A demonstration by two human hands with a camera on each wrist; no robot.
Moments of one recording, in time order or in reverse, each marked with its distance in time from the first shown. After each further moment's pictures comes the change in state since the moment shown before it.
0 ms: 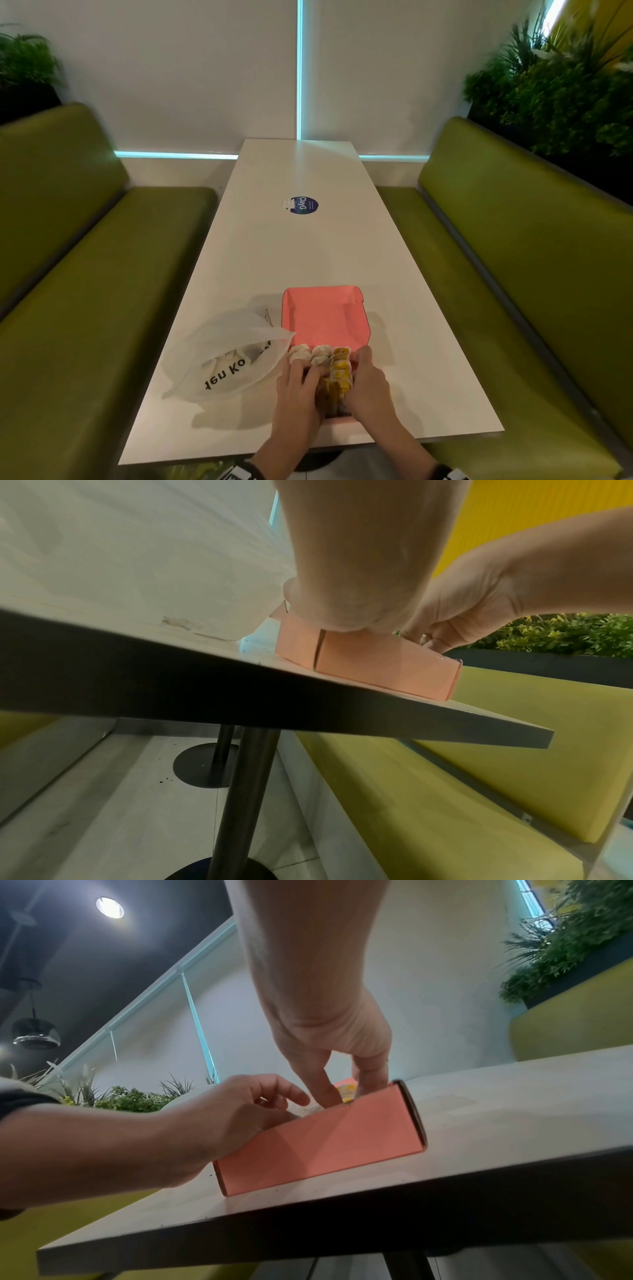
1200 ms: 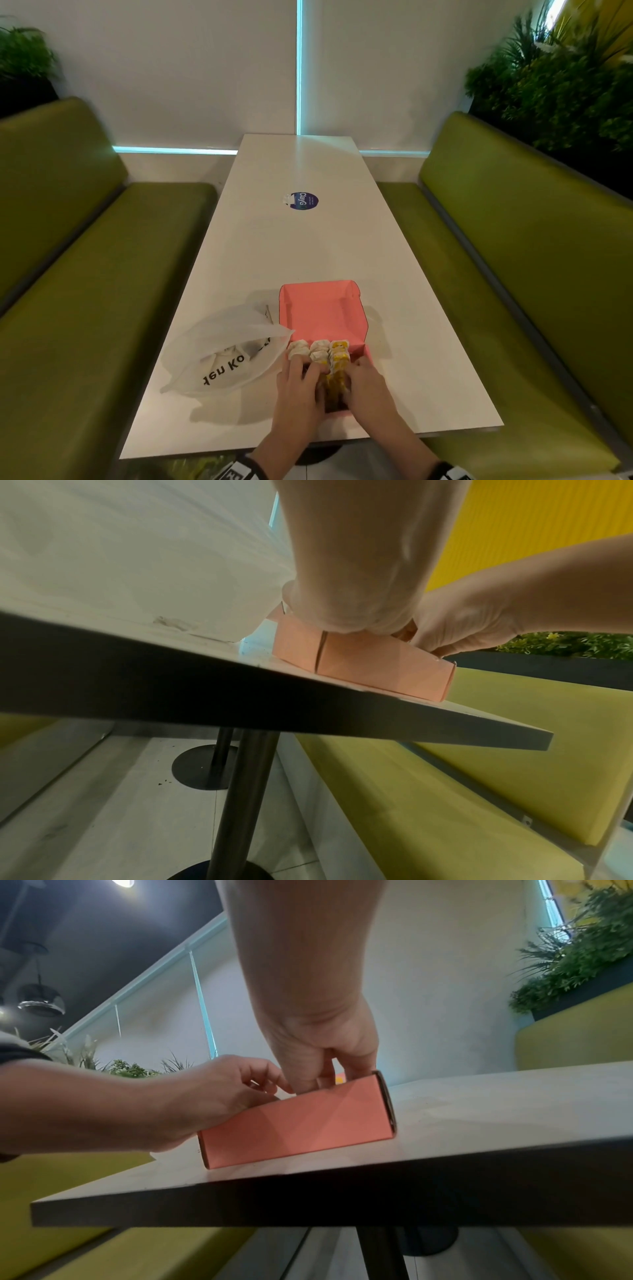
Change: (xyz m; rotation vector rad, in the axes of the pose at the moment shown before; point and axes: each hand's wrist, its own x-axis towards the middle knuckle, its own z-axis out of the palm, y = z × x) left_hand 0.001 0.001 0.001 -0.032 0.016 -0.025; right_hand -0.002 0.005 -0.003 -0.259 -0.148 -0.174
